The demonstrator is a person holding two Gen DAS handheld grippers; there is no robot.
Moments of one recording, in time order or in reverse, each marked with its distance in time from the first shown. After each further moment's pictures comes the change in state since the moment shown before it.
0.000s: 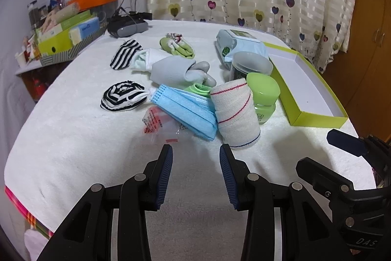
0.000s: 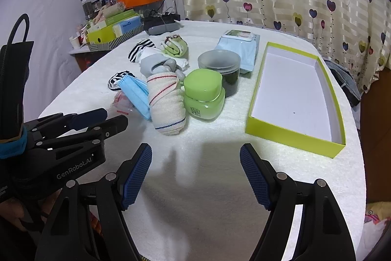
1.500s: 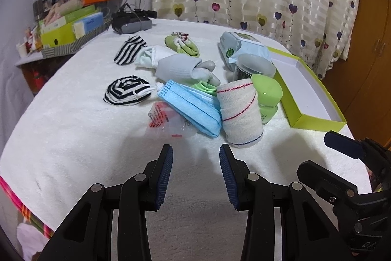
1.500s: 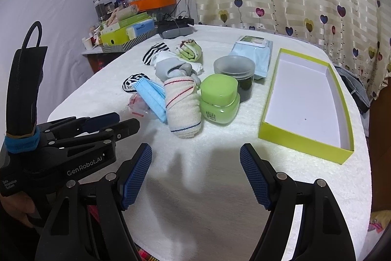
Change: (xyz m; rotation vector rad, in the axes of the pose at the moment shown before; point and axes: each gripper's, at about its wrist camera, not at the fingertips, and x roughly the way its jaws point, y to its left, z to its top) left arm -0.002 0.010 -0.005 -0.052 -0.014 -0.022; right arm -0.004 0.004 -0.001 -0.026 -0.025 0.075
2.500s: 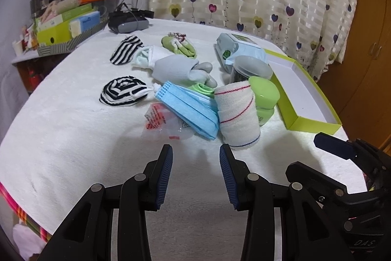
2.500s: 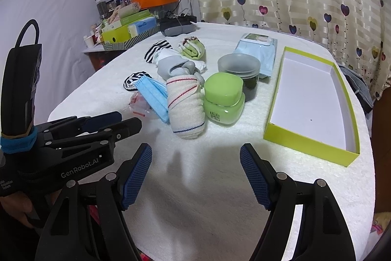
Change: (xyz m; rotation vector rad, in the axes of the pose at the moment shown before) left arm 0.001 0.003 0.002 -0.004 -0.002 -0.032; right arm 0.008 0.002 0.002 -0.008 0.015 0.009
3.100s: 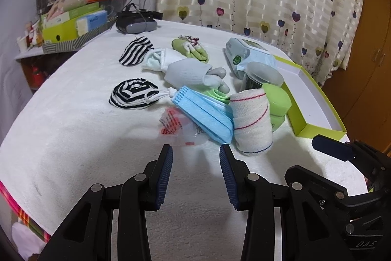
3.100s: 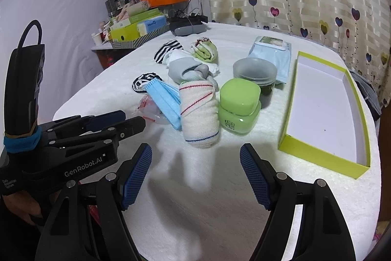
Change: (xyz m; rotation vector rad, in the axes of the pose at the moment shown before) left arm 0.004 0.019 0.003 -0.036 -0.011 0.004; right arm 0.012 0.011 0.010 -0.031 0.011 0.047
